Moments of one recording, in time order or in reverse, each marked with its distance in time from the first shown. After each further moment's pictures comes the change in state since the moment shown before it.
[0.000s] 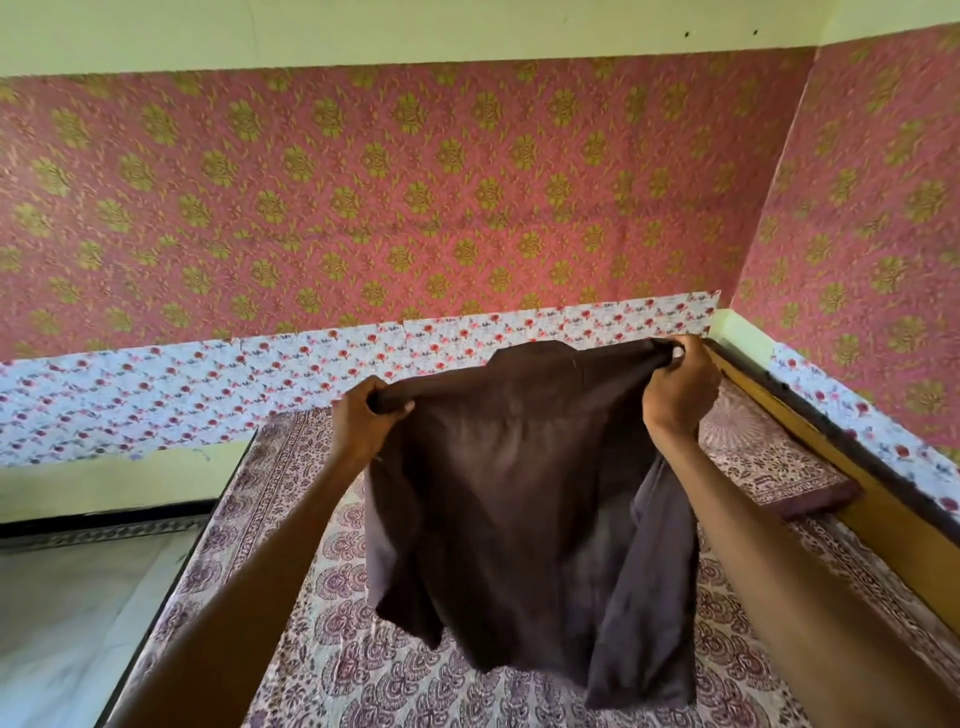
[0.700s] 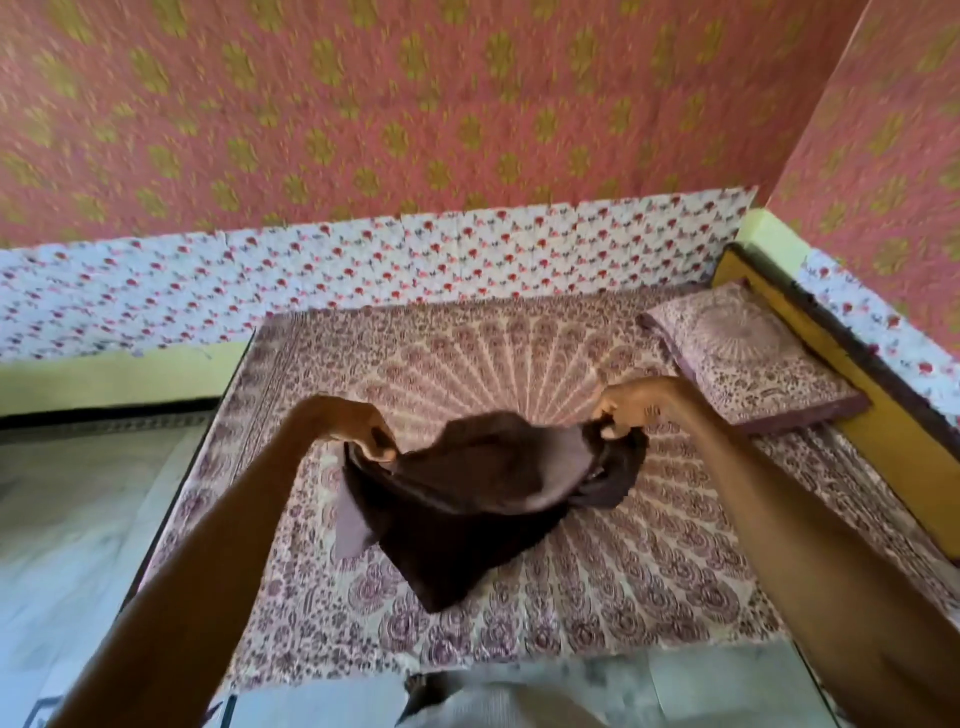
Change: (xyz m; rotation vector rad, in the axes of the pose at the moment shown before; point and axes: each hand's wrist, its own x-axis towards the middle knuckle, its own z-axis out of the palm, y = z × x) left_hand -0.030 -0.085 0.014 0.387 -1.364 -0.121; right_hand -0.058 0.073 0.020 -0.625 -1.612 -0.025
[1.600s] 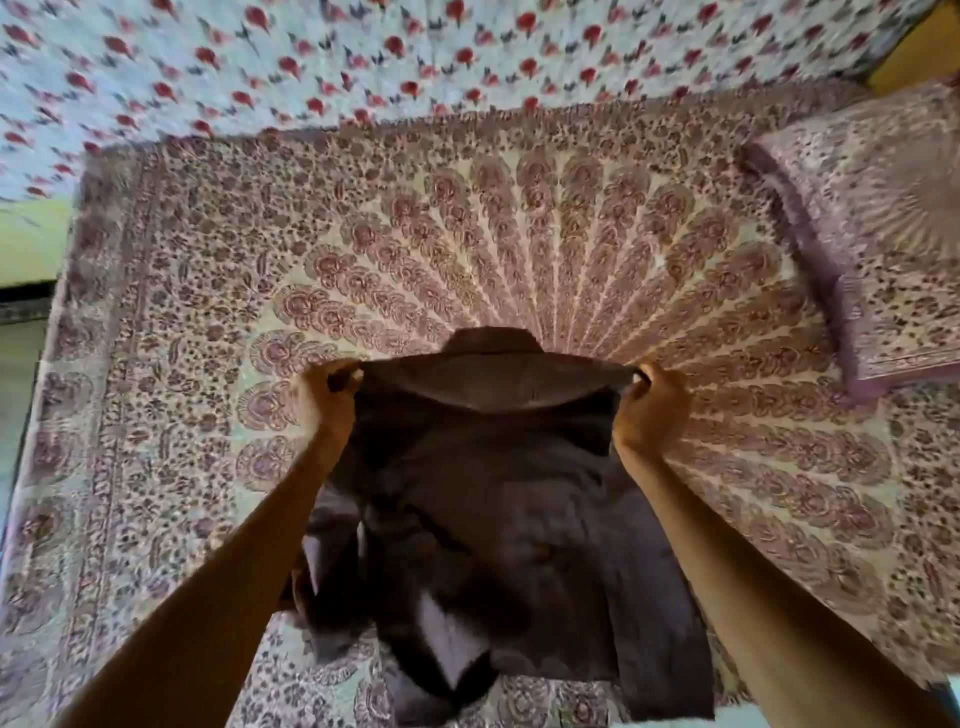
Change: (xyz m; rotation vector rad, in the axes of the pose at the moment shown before) left_hand 0.413 -0.231 -0.011 -0.729 1.026 -0.391; right_hand 0.413 0.033 0.153 0.404 0.871 0.465
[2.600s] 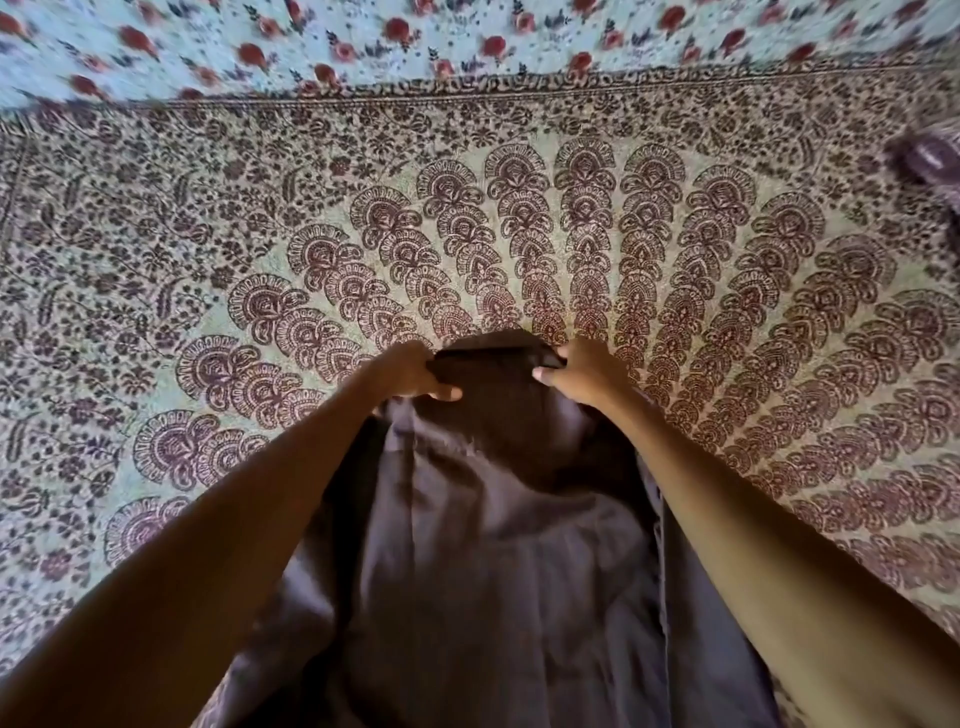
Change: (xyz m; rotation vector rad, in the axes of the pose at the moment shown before) left_hand 0.225 0.057 0.198 0.704 -0.837 0.088; right_hand 0.183 -0.095 0.261 -0.241 -0.787 -0.313
